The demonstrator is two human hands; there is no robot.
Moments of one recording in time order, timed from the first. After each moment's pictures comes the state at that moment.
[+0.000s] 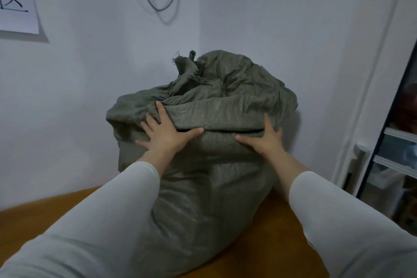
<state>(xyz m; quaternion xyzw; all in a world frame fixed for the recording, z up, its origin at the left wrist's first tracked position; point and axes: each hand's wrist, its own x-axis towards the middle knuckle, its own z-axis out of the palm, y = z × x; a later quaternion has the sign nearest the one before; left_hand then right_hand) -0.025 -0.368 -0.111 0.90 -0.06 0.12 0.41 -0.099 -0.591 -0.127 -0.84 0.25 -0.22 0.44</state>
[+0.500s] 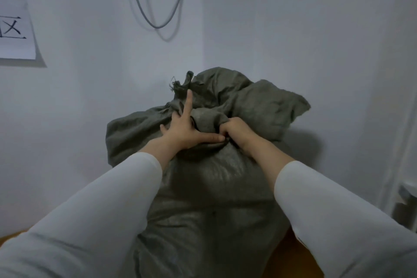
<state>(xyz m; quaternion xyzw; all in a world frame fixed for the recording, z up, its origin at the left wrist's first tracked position) 0.047 -0.449 -0.047 0.91 -0.21 0.09 0.35 0.005 -0.594 -0.046 -0.85 0.03 -0.14 0.51</state>
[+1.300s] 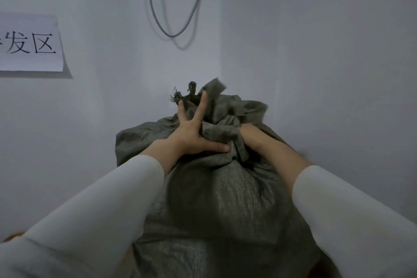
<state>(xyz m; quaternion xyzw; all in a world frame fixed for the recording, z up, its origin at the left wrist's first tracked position) 0.070 -0.477 -0.025 0.91 -0.22 0.07 0.34 0.065 -0.650 -0.029 -0.89 -0.03 -0.07 0.45</state>
